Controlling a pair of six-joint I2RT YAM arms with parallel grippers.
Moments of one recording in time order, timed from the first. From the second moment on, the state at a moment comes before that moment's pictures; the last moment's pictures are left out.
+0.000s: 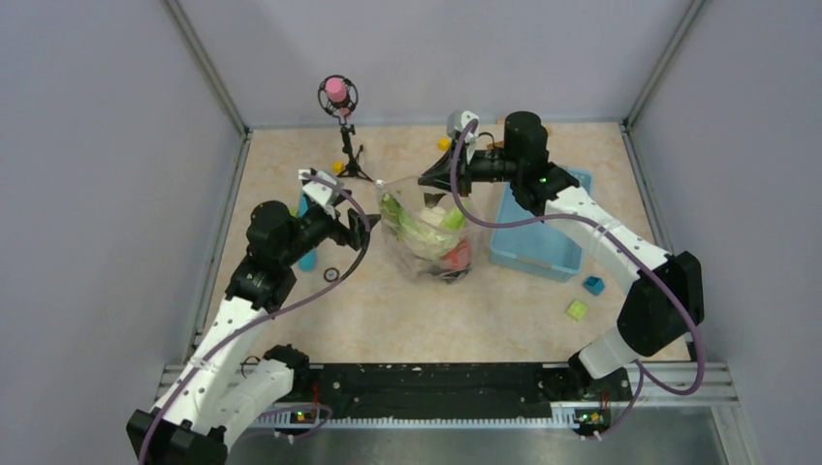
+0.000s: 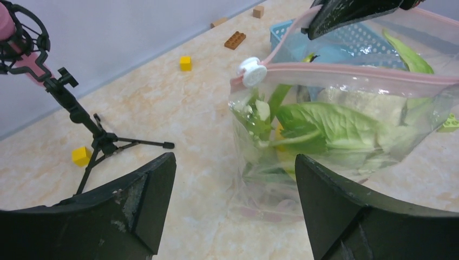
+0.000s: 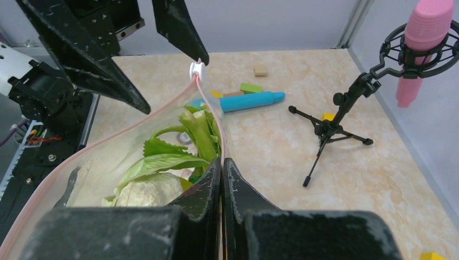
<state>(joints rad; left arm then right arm) -0.34 0.81 0.77 -0.06 0.38 0.05 0.52 1.53 1.33 0.04 -0.95 -0.21</state>
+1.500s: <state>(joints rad) -0.19 1.04 0.76 0.27 1.01 -0.07 0.52 1.53 1.35 -0.08 -0.95 -0.22</state>
